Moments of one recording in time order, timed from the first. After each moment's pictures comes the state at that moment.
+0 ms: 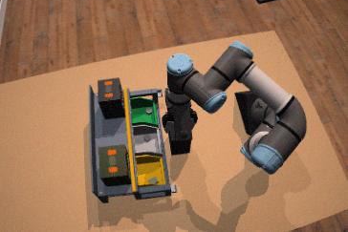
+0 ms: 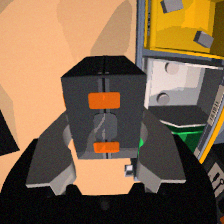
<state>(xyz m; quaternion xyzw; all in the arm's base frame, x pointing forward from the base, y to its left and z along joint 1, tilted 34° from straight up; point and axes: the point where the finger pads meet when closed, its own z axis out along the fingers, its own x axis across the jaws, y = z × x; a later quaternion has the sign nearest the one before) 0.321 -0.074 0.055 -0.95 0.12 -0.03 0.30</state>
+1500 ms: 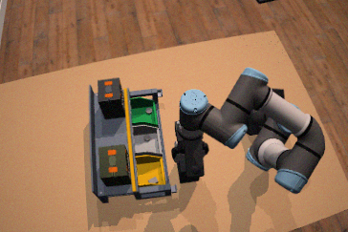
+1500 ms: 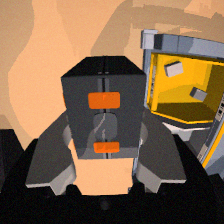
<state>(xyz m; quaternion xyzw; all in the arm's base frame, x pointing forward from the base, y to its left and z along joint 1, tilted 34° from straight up) 0.330 0.014 0.116 -0.95 0.12 -0.03 0.29</state>
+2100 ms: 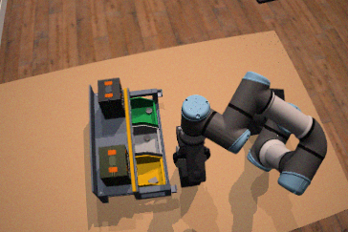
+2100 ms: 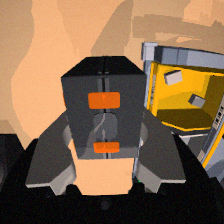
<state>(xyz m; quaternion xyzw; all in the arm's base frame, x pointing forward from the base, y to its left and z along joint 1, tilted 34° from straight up) 0.331 0.026 0.125 -0.95 0.12 -0.03 0.29</state>
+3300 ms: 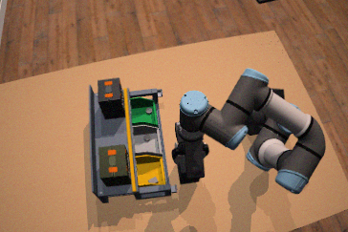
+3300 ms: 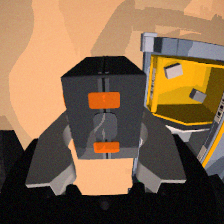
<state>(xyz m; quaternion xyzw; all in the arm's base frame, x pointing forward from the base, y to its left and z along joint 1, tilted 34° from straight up) 0.330 0.017 0.118 -0.95 0.12 -0.03 0.29</state>
